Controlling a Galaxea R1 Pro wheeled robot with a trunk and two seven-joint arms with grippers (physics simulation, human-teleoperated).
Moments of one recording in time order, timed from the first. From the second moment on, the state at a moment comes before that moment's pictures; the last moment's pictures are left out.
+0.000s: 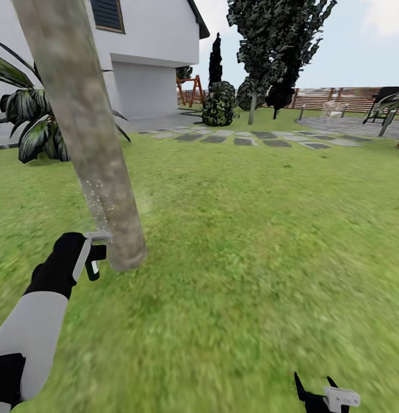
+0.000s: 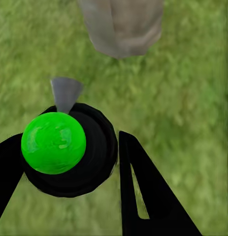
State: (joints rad) left arm -0.95 0.16 0.12 -0.92 0.00 0.99 0.09; right arm -0.37 -0.18 0.12 -0.03 -0.42 -0.93 0.23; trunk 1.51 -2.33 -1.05
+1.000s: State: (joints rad) left arm -0.88 0.14 0.12 -0.71 0.01 0.72 0.18; right arm -0.37 -0.18 0.12 -0.03 -0.42 -0.93 0.23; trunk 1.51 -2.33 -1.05
